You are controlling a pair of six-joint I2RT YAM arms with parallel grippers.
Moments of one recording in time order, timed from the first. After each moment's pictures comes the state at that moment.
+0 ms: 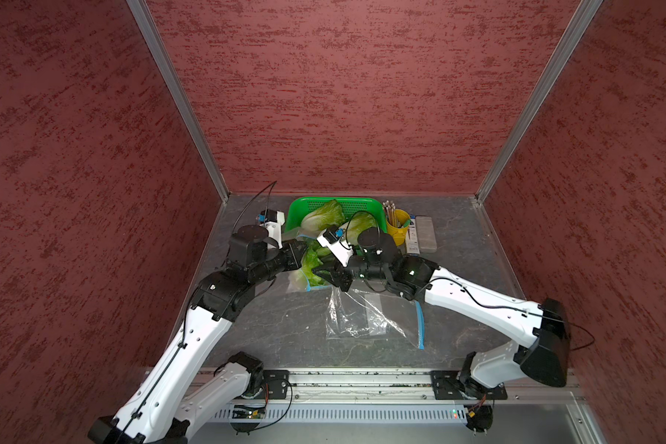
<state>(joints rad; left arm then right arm) -0.41 0.90 1.08 -0.63 0.20 -0.61 0.98 1.48 1.30 -0.20 -0.31 0.16</state>
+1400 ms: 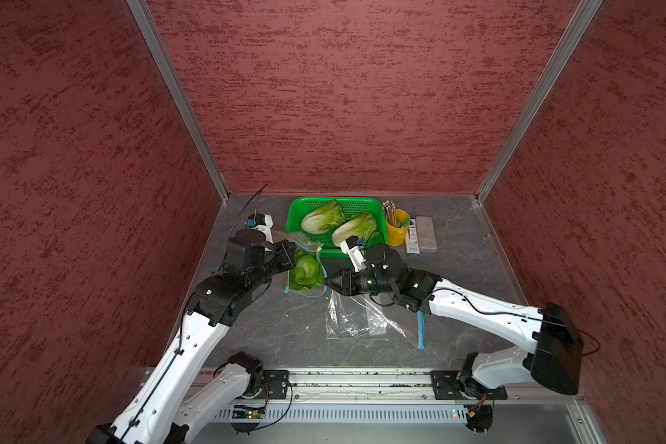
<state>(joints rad) -0.39 0.87 1.06 -0.68 0.05 -0.66 0.95 1.41 1.04 -0.09 -0.33 0.84</state>
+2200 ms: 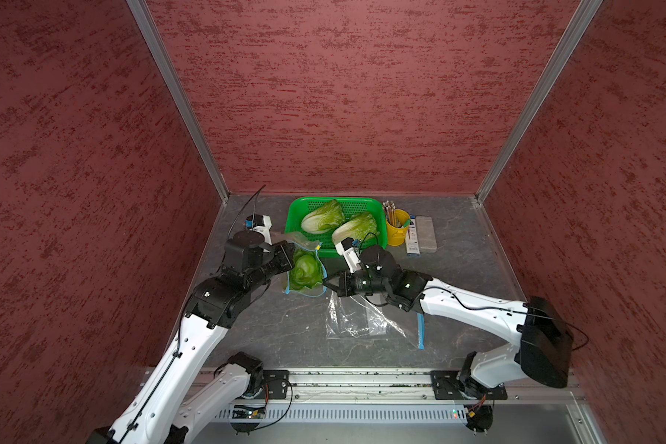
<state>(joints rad) -0.39 0.85 1.06 -0.70 0.04 -0.66 0.95 1.47 1.04 -0.01 -0.34 0.82</state>
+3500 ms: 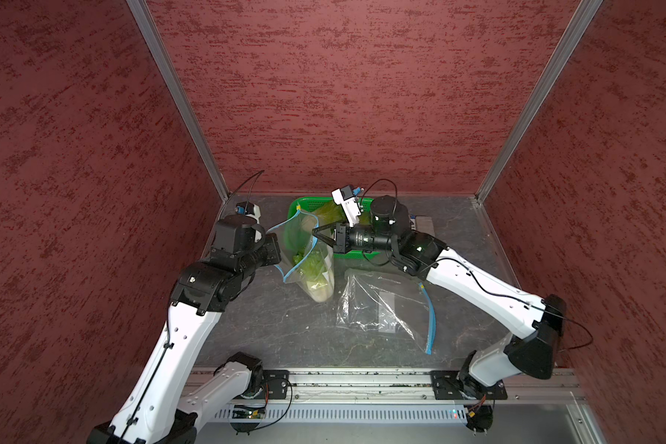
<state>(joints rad) -0.31 0.96 1.32 -0.99 -0.11 -0.43 0.86 1.55 1.52 -0.18 -0.40 0.65</state>
